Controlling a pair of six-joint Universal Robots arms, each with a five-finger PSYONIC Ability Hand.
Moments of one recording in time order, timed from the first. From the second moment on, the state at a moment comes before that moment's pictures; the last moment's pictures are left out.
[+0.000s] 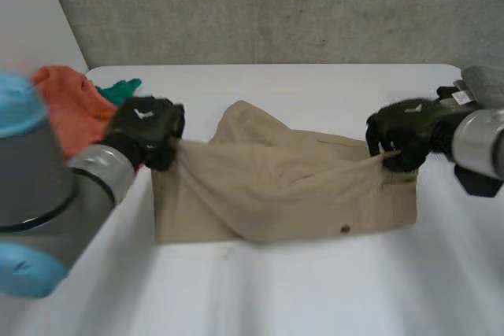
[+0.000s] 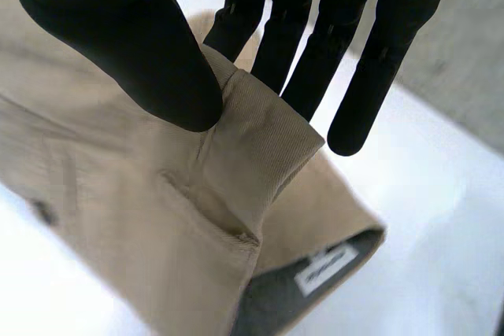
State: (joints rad) left arm 4.26 -1.80 -1.59 3.20 -1.54 3.41; right arm 1.76 -1.25 1.26 0.55 1.18 2.68; left_hand 1.16 1.20 1.19 1.20 1.01; right_hand 1.10 1.16 1.18 1.20 1.01
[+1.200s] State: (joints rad) left arm 4.23 -1.62 -1.98 3.28 -1.52 3.54; right arm 1.82 -1.24 1.59 0.14 1.24 2.61; left_hand 1.16 1.20 1.19 1.20 1.01; right_hand 1.10 1.16 1.19 1.20 1.02
